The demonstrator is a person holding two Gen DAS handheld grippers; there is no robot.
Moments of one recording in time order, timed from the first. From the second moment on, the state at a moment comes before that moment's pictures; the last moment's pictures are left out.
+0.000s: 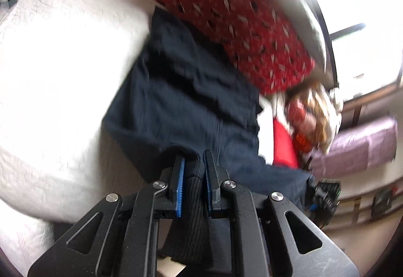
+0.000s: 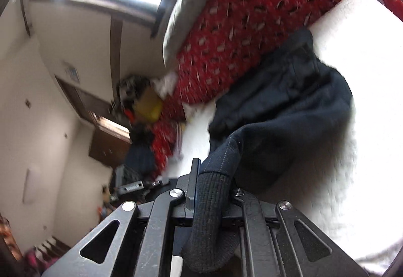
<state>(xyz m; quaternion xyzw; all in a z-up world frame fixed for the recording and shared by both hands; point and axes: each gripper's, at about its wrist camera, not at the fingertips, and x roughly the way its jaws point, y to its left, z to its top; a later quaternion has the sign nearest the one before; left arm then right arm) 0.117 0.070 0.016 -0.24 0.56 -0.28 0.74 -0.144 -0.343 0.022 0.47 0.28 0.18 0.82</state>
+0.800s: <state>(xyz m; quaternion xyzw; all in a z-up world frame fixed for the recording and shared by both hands) 0.408 -0.026 -0.068 -0.28 0.60 -0.13 0.74 0.114 -0.499 -0.111 0.67 0.27 0.02 0.69</state>
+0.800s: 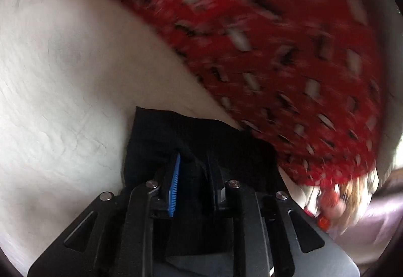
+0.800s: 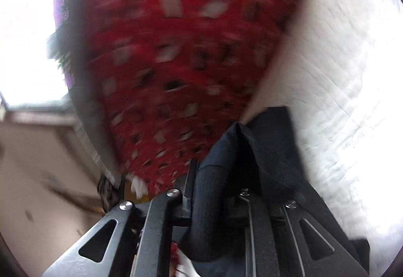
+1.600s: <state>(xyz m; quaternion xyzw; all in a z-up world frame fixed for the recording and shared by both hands) 0.317 -0.061 -0.043 -0.02 0.56 -0.26 0.79 0.105 -0.487 -0.076 0.53 0.27 -0.05 0.80</state>
